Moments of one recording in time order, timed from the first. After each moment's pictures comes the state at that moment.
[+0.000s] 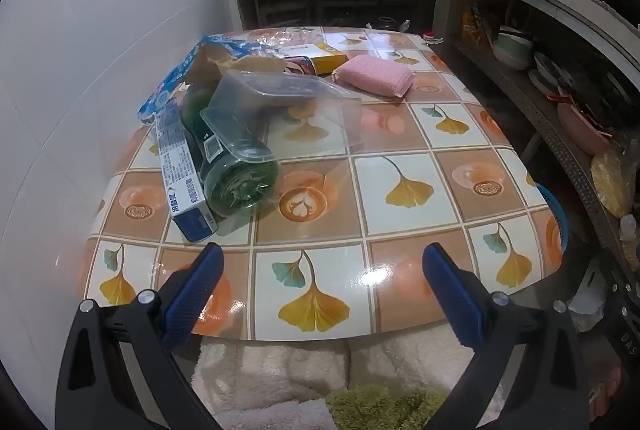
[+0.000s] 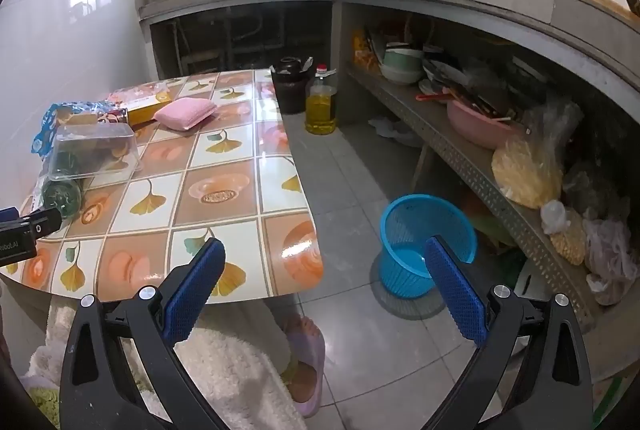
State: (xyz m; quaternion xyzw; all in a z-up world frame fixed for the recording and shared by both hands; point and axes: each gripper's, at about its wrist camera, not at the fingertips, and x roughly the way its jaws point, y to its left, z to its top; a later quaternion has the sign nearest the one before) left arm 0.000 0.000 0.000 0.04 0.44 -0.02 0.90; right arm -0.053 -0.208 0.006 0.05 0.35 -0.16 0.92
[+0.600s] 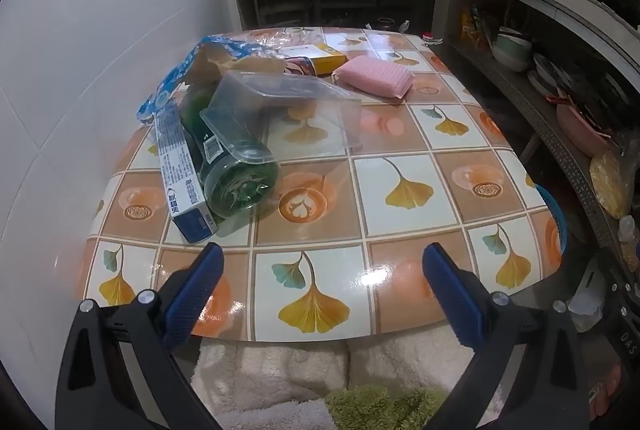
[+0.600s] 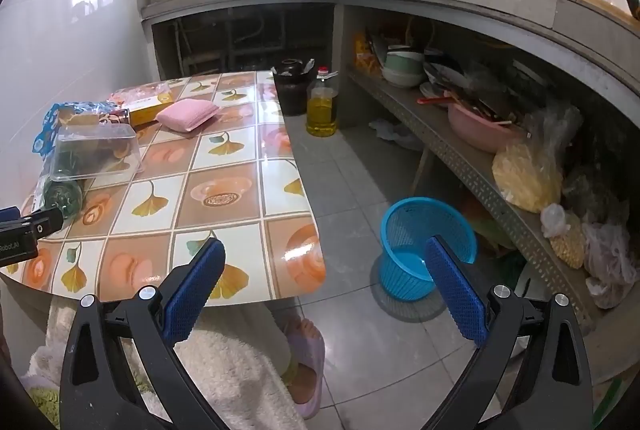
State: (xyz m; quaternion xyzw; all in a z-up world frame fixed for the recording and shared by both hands) left arm 0.000 0.001 0.002 0.04 0.44 -0.02 0.90; right arm -0.050 -0.205 0.008 0.05 0.35 -0.16 0.92
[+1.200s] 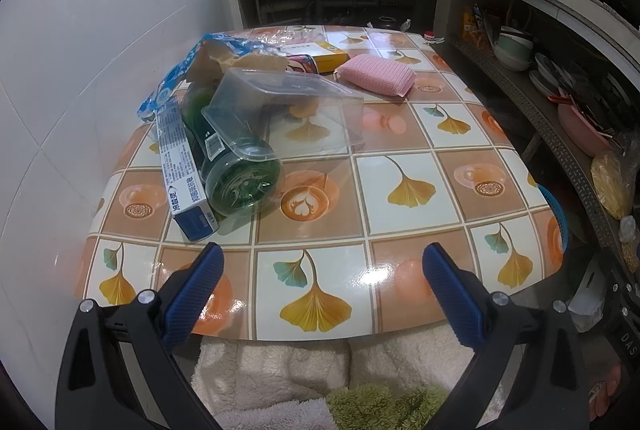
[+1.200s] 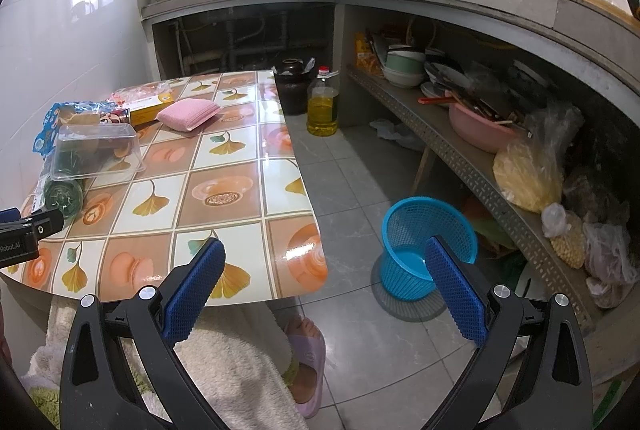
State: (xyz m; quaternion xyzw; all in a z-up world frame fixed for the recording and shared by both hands) left arm 0.000 0.002 0.001 0.04 0.44 -0.02 0.90; right arm -0.049 -0.204 0.007 0.04 0.35 -0.16 0.92
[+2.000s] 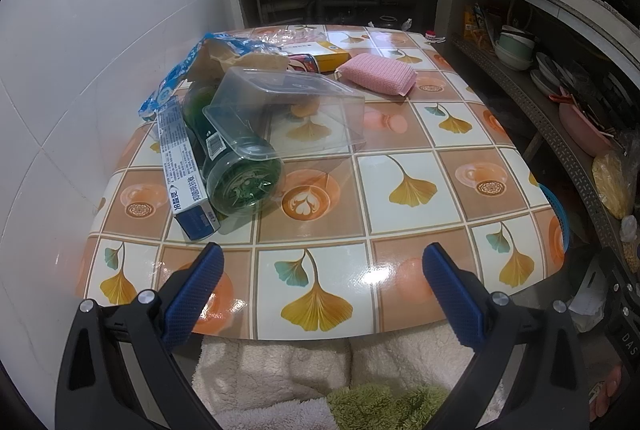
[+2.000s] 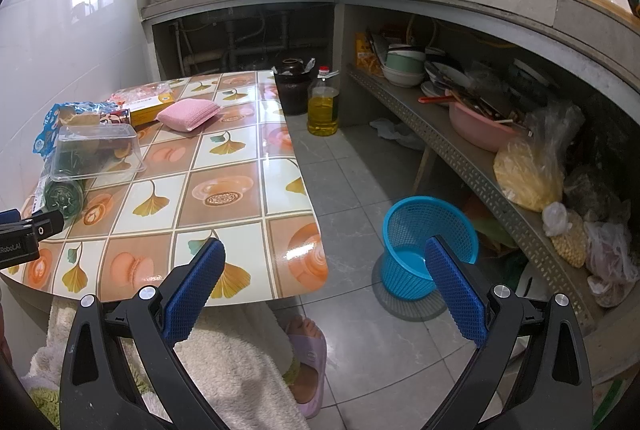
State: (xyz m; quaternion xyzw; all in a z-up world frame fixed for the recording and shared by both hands) left arm 0.001 0.002 0.001 0.04 0.44 -0.02 0.90; right arm -0.050 -0.205 0.007 0.05 0.35 -0.16 0.92
